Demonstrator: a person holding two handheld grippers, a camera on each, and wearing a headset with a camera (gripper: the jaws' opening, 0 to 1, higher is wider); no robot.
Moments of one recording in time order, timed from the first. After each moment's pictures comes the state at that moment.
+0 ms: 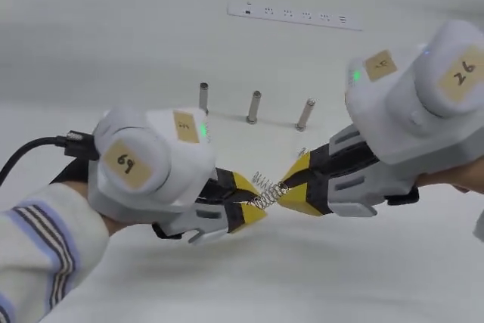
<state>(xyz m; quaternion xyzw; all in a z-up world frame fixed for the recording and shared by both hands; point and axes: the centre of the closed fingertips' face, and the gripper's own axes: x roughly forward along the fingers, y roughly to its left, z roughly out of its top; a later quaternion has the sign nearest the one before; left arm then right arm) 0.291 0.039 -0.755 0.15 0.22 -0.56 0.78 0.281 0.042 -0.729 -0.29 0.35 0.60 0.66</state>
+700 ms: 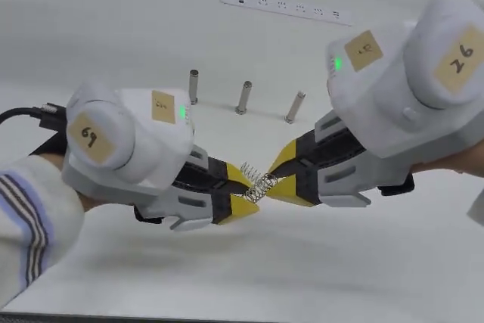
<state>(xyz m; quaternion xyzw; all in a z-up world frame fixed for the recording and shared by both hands) 0.284 0.034 -0.745 0.13 0.19 -0.61 0.76 0.276 0.043 -0.719 -0.35 0.34 0.62 0.61</state>
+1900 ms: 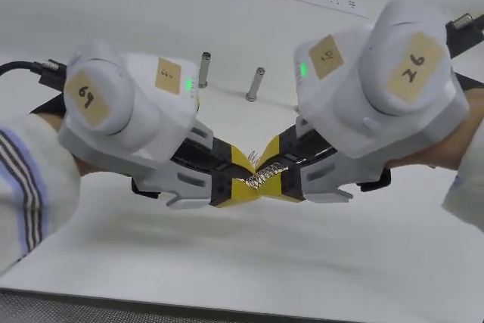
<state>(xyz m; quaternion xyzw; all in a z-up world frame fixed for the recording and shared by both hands) 0.284 0.040 -0.745 0.13 0.19 -0.62 0.75 0.274 0.060 -0.745 -0.40 0.34 0.64 0.56</state>
